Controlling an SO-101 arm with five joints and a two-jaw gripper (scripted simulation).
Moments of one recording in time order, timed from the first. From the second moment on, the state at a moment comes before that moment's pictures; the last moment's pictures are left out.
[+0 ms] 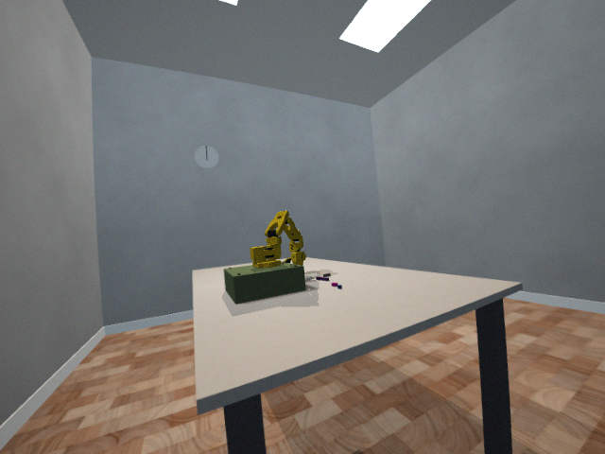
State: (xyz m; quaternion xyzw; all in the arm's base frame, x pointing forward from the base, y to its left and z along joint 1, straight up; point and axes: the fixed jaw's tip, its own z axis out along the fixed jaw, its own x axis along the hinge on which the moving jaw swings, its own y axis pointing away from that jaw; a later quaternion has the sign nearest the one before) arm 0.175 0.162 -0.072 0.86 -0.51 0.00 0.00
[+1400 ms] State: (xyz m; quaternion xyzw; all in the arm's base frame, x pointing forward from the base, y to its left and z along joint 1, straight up) arm 0.175 0.162 -0.072 0.86 -0.51 0.00 0.00
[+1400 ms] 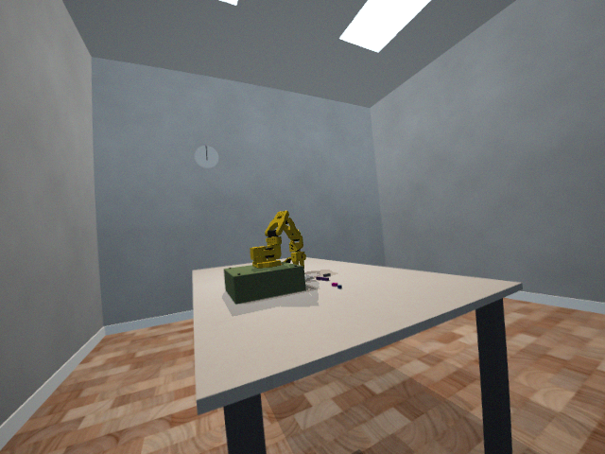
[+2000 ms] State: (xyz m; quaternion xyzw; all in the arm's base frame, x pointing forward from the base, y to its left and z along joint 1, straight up) arm 0.170 0.158 -0.074 0.86 -0.51 0.00 0.01
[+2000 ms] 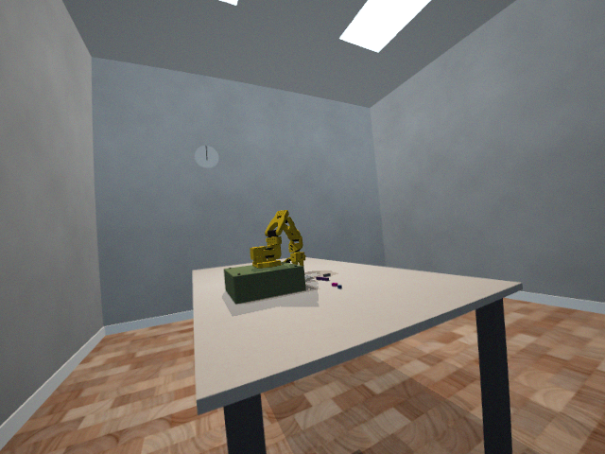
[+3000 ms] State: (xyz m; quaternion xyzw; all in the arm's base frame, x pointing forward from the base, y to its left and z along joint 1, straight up) arm 0.170 0.158 -0.072 0.86 -0.51 0.00 0.00
